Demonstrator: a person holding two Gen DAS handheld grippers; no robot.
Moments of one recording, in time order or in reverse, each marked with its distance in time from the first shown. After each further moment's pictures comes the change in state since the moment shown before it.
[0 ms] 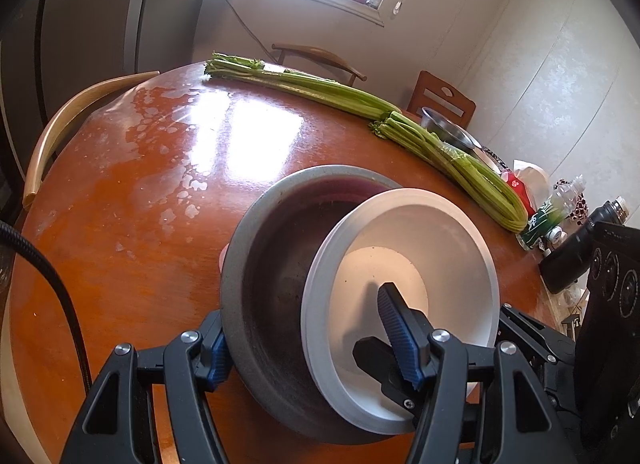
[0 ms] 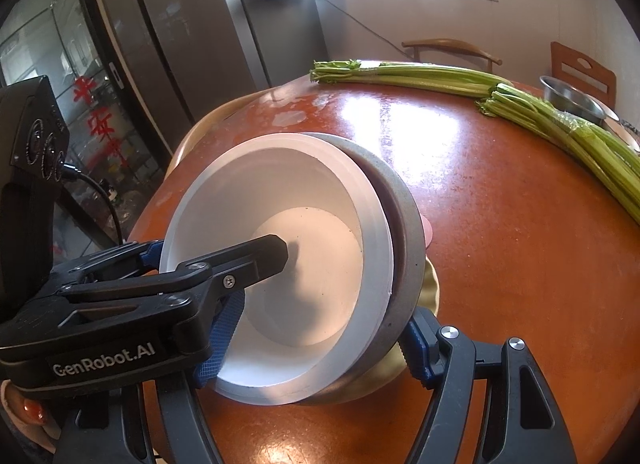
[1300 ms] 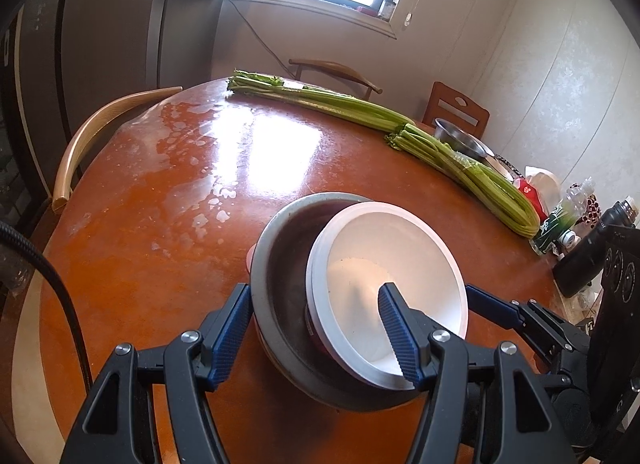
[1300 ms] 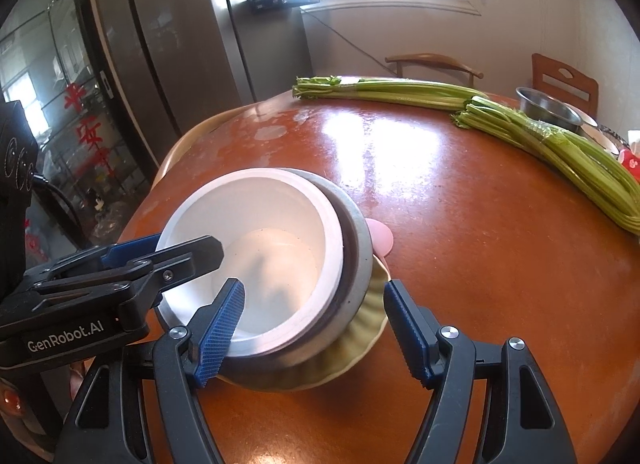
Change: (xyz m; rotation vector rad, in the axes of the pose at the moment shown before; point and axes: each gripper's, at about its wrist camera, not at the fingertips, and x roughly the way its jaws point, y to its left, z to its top) left arm -0.027 0.000 -0.009 0.002 -0.055 0.083; right arm -0.019 -0.007 -0.008 -0.001 -0.062 -0.064
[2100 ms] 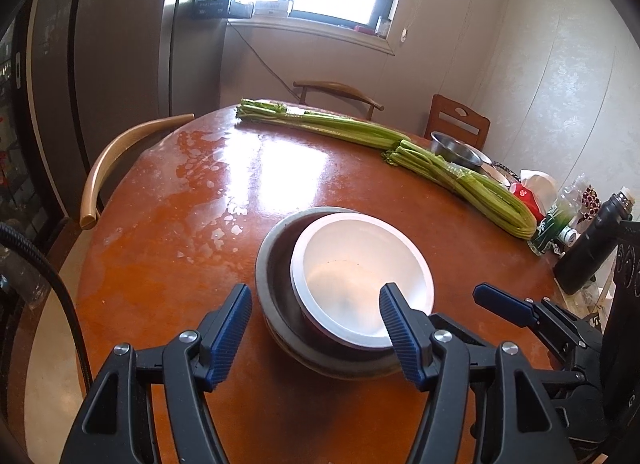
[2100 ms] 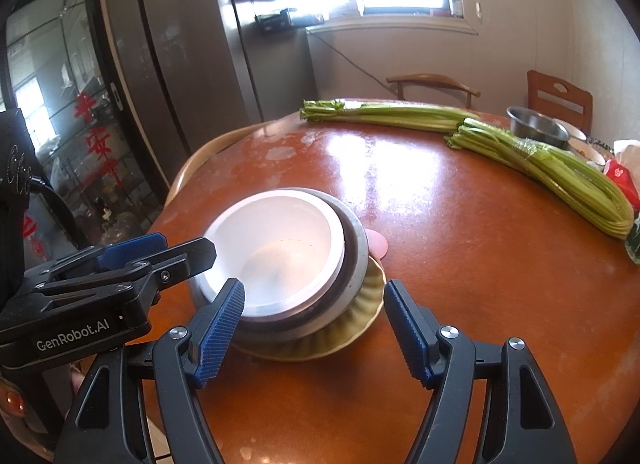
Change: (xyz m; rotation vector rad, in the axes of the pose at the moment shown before) left arm -0.047 -0.023 -0.012 0.040 -0.080 0.060; right arm -0.052 0.006 -0.010 -0.020 -0.078 0.010
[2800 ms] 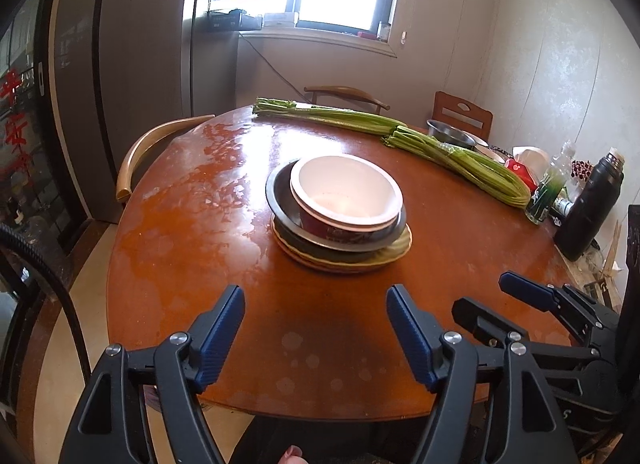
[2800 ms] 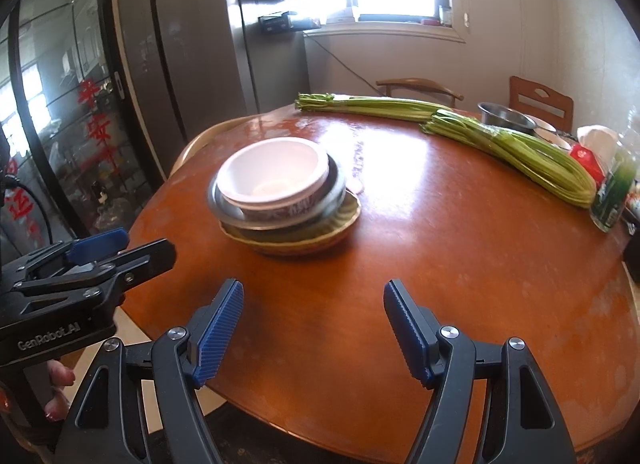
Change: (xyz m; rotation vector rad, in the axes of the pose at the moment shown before) left arm -0.061 -0.019 -0.081 0.028 -0.041 0.072; right arm -0.060 0.000 -0.078 -0.017 -0.005 -0.059
